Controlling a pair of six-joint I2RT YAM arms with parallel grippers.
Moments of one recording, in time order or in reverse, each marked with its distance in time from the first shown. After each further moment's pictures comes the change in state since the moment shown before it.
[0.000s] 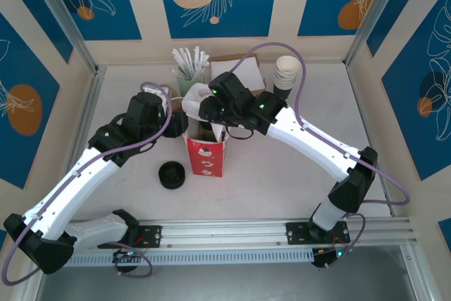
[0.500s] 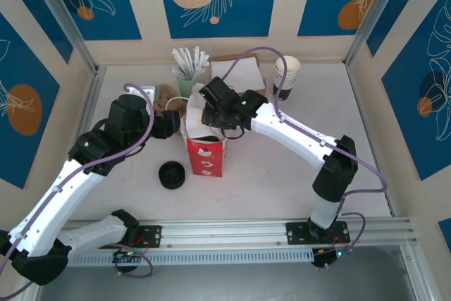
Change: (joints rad) left arm 0.000 -0.096 0.048 -0.054 -0.020 0.003; right arm -0.010 0.150 0.042 -0.082 0.058 -0.013
